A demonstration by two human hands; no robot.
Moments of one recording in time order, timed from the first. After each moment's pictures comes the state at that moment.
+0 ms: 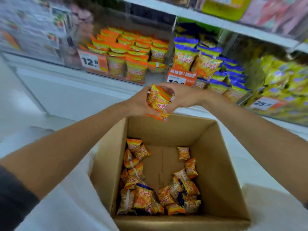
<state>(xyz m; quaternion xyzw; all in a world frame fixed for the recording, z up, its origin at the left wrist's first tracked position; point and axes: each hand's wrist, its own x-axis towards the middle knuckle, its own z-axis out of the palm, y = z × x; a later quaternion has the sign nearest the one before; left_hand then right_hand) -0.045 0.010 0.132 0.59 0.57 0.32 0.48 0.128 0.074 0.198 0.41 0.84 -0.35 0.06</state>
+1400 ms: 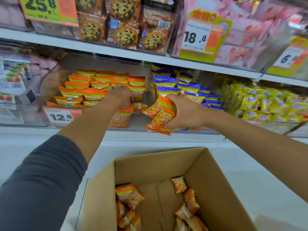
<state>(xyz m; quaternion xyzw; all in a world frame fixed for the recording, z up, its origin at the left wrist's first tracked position) -0.103 0.221 0.176 0.75 0.66 0.00 0.02 0.126 0.100 0.260 0.51 0.84 -0.17 -0.06</state>
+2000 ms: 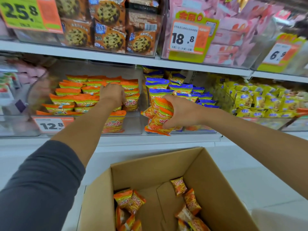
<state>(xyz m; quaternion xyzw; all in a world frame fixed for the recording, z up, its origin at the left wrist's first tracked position) -0.103 0.246 0.174 0.70 0.70 0.12 -0.01 0.139 0.109 0.263 0.53 0.83 -0.19 -0.05</state>
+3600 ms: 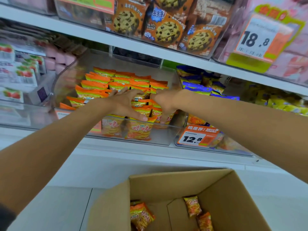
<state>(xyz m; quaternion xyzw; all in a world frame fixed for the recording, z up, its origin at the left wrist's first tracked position) -0.188 0.218 0.157 0.76 0.61 0.08 0.20 -0.003 0.252 0.215 0.44 0.86 0.10 0.24</state>
